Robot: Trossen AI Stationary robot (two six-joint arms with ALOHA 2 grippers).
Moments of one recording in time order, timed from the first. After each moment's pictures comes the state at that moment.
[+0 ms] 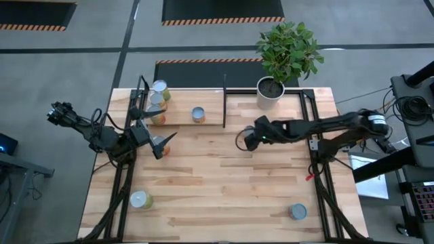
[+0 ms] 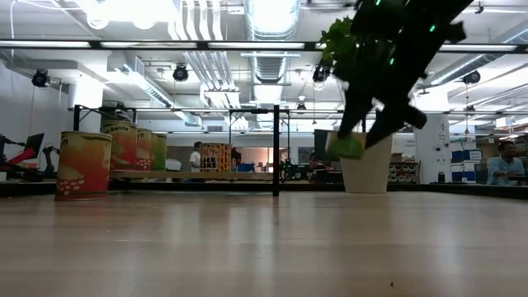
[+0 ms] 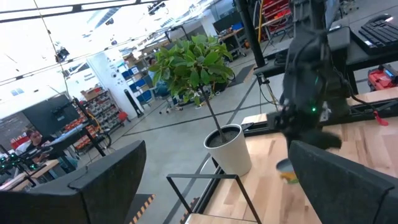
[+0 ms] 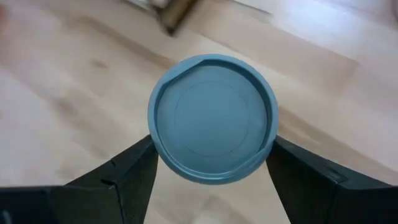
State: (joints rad) left arm -0.51 0.78 0.80 0.02 -1.04 0.45; right arm -0.08 1.36 0.80 -0.41 0.29 0.86
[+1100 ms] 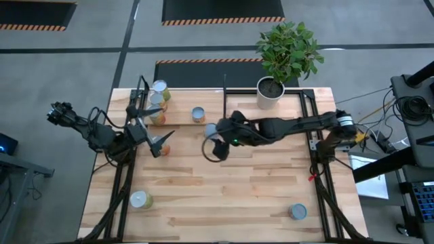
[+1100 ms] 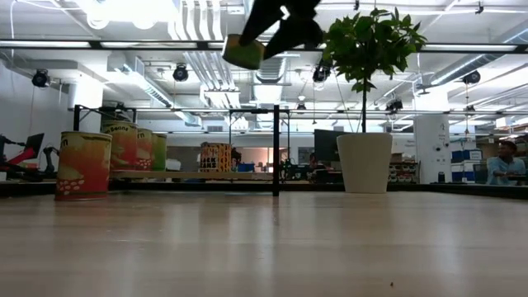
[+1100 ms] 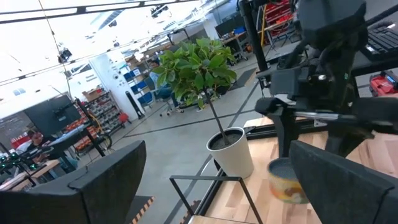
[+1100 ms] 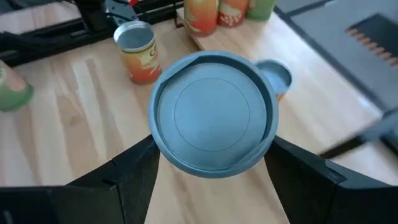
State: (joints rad) left arm -0.51 0.75 0.80 0.03 -1.04 0.46; right arm 0.08 1.71 1.57 -0.58 0.38 0.36
